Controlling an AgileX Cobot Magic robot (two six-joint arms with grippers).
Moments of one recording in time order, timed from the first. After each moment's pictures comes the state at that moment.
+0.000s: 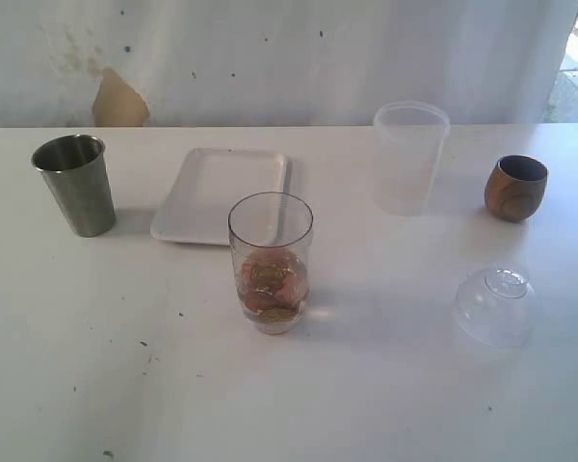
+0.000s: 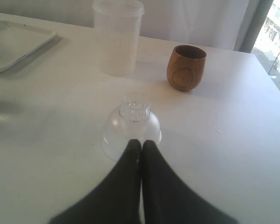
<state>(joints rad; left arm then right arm) -0.04 0.56 -0.25 0.35 -0.37 -0.41 -0.06 0.01 -0.01 0.16 0.34 -0.27</state>
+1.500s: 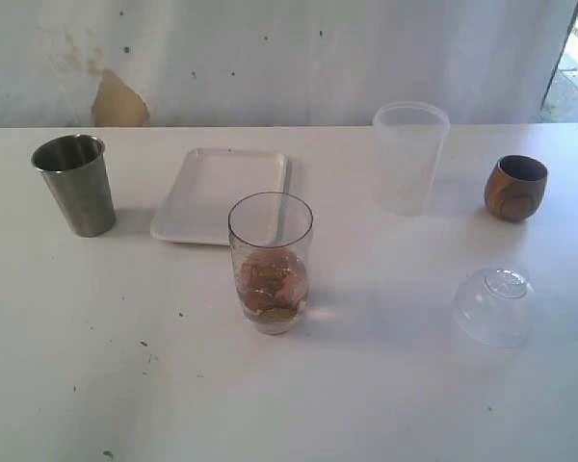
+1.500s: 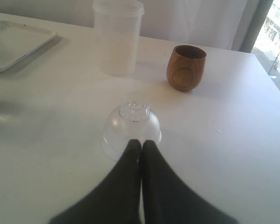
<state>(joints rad) -0.04 0.52 -0.24 0.33 -0.33 -0.32 -0.06 0.01 -0.01 0.16 0.34 -0.27</state>
